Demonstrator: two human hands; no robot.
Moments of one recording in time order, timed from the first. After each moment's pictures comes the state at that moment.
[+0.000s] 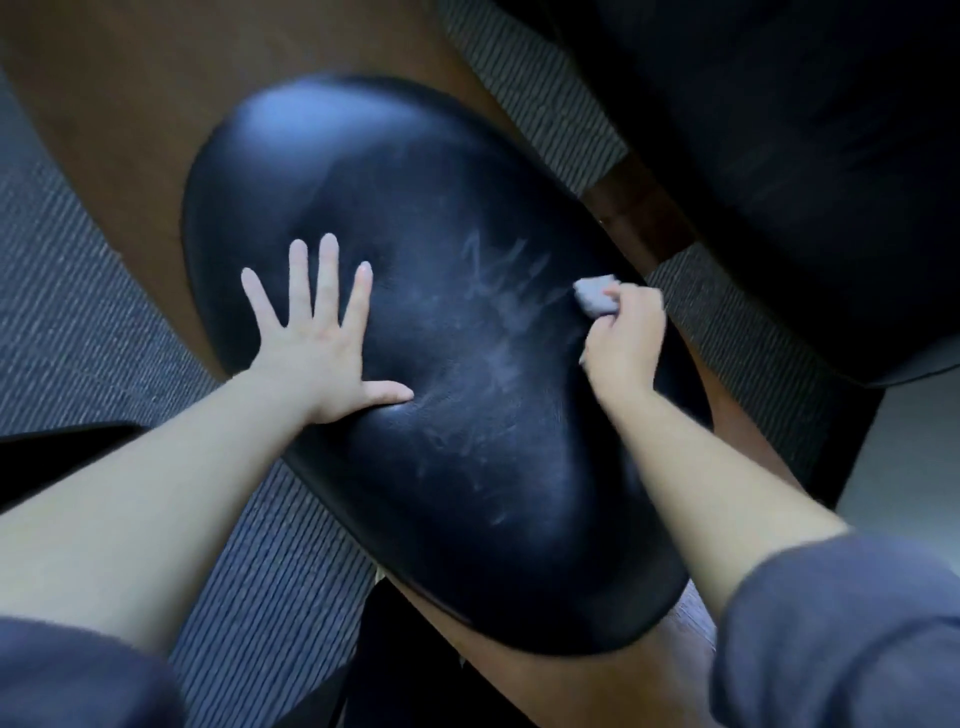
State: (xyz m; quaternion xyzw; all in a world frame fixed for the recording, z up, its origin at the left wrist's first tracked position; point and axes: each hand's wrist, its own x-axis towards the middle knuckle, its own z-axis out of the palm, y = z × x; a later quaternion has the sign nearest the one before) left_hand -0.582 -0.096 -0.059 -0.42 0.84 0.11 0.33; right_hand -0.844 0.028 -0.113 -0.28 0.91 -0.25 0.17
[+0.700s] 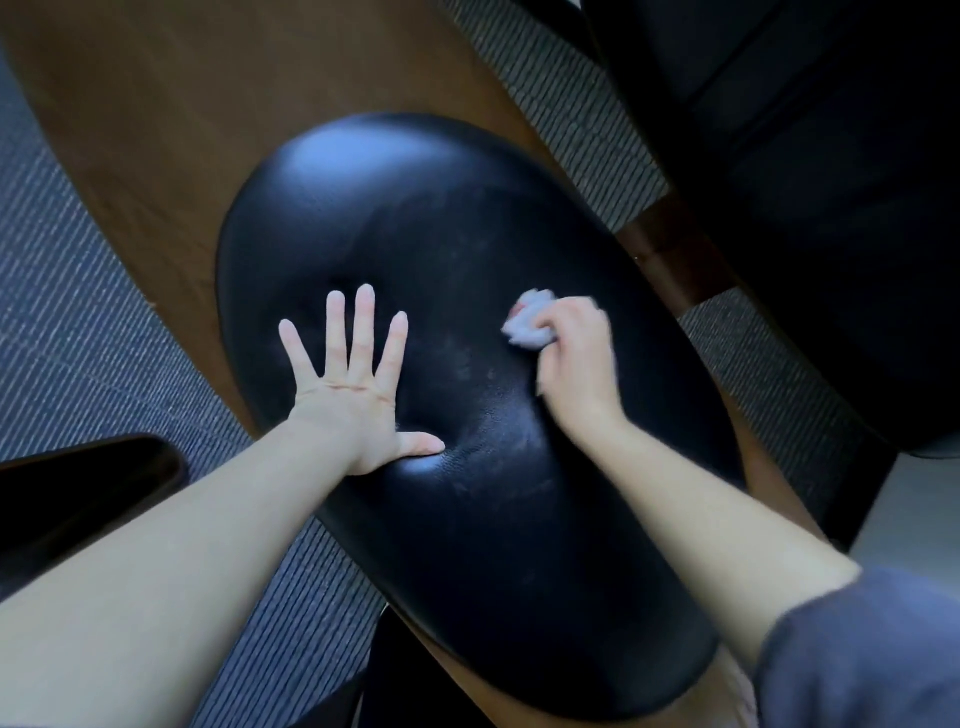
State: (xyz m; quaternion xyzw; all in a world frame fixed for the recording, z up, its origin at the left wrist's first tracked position) left_hand -0.593 -0.108 -0.049 -0.42 0.78 0.19 0.43; right_hand -0.793 -0.024 -0.104 -0.45 0.78 -0.36 0.26
